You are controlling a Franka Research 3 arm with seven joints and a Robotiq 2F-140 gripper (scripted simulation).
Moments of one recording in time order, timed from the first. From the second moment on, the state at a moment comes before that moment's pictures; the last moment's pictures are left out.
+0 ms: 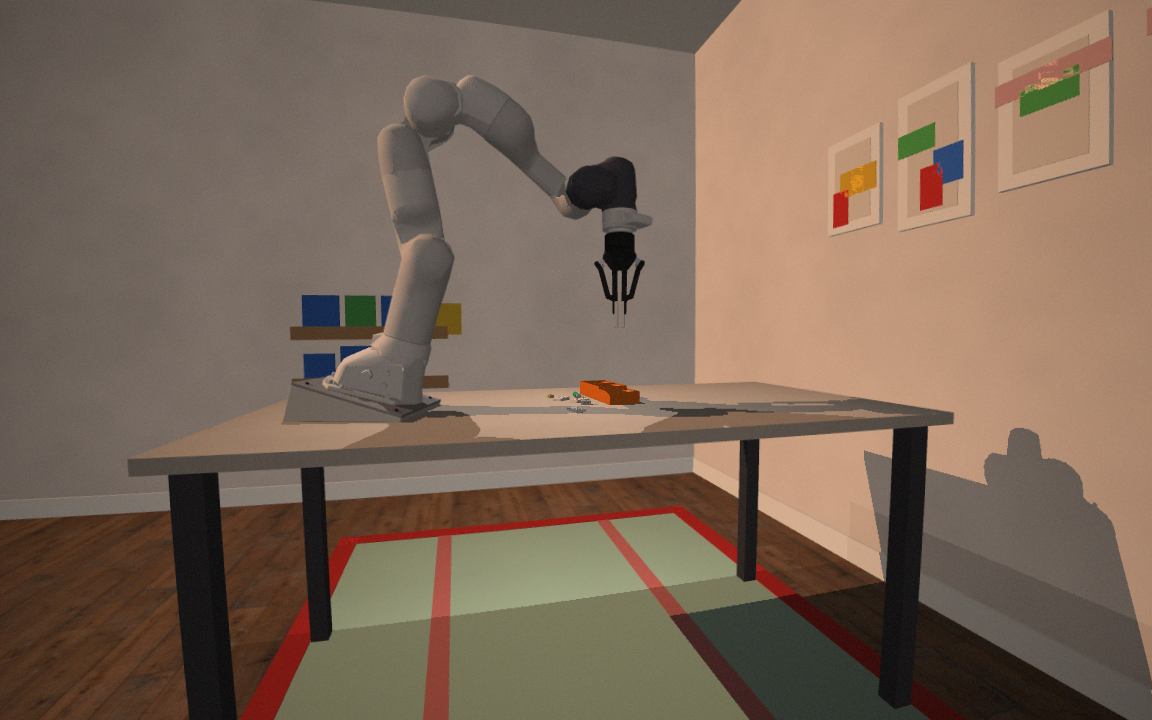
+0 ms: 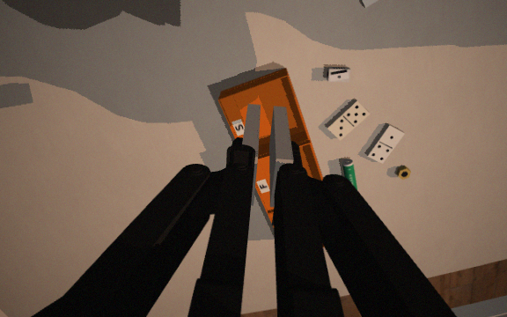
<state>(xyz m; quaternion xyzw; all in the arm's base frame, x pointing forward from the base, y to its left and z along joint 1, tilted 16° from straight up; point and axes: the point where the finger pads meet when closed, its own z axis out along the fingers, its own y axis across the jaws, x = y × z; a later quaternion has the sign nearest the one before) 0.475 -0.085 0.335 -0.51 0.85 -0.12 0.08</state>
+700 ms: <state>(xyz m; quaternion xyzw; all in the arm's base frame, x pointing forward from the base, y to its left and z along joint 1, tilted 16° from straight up) 0.460 -0.072 0.330 -0.65 0.74 -0.13 0.05</state>
